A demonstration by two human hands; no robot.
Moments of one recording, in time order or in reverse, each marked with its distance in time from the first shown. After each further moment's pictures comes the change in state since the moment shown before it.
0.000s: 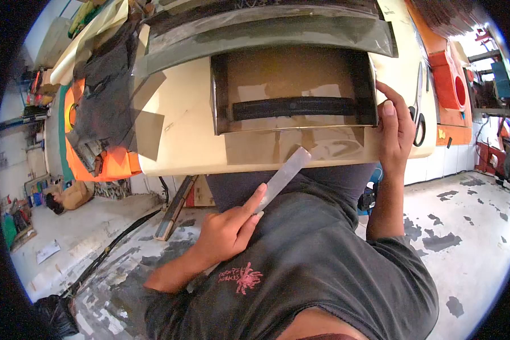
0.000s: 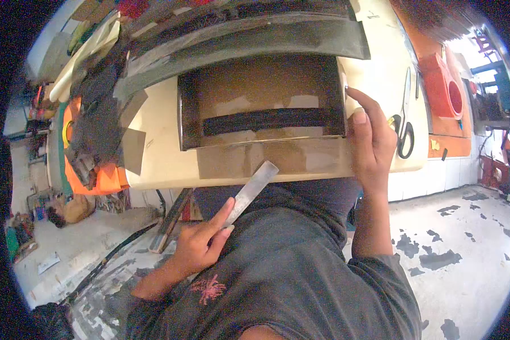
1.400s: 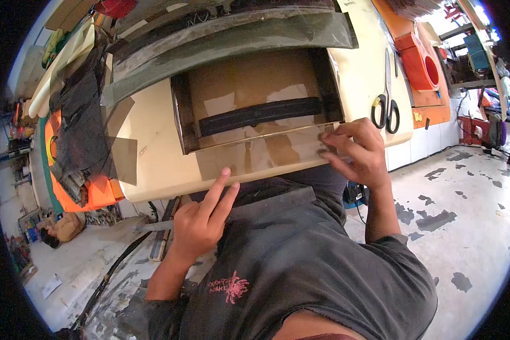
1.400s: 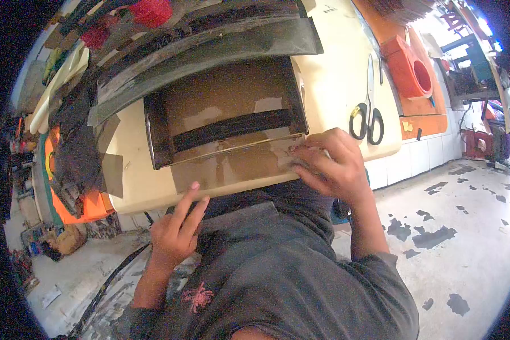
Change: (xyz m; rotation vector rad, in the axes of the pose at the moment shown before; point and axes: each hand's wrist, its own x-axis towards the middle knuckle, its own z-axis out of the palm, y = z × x) left_hand 0.039 -0.018 -0.019 0.613 0.154 0.348; right_hand -0.028 0.006 -0.026 -0.397 -0.242 -0.515
